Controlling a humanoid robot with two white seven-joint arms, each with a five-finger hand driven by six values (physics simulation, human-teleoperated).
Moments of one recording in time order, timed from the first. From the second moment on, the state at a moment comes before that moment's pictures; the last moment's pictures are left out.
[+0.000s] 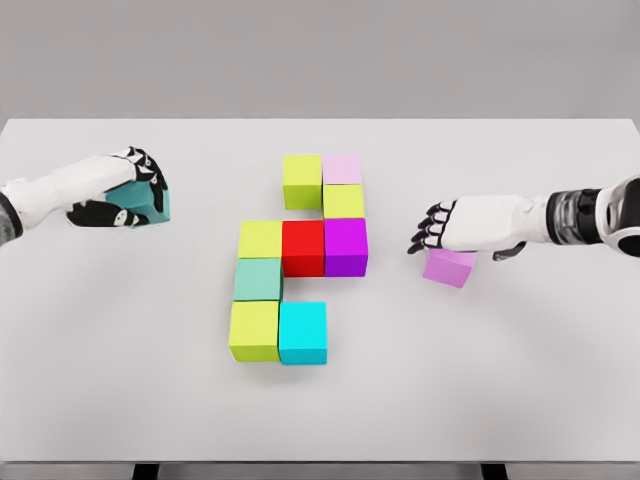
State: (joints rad) left arm -0.82 1.10 -1.08 -1.67 0.10 -0.09 -0.16; right arm -0.79 -0.85 0.89 -1.54 0.57 -0.61 0.61
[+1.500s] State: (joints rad) left arm -0.97 0.56 -1.09 -1.36 -0.10 0.16 -0.26; right arm -0.82 -0.91 0.99 -1.74 0.41 -0.61 0.61
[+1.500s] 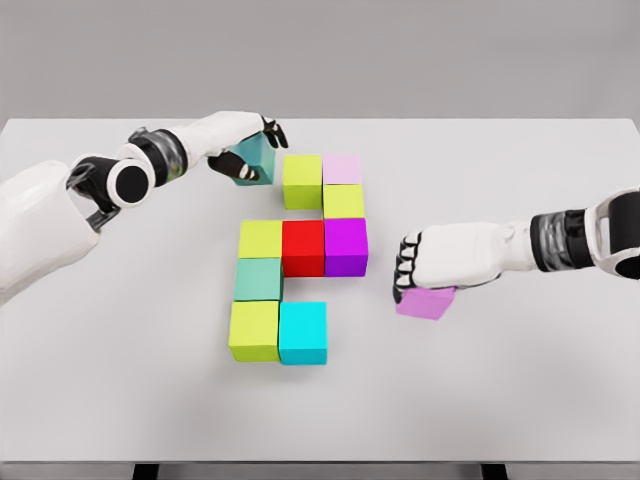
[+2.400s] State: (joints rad) left arm -0.96 0.54 -1.09 -1.34 -0.10 0.17 -0.26; right arm -0.85 -0.85 1.05 -1.76 0.41 -0.61 0.61
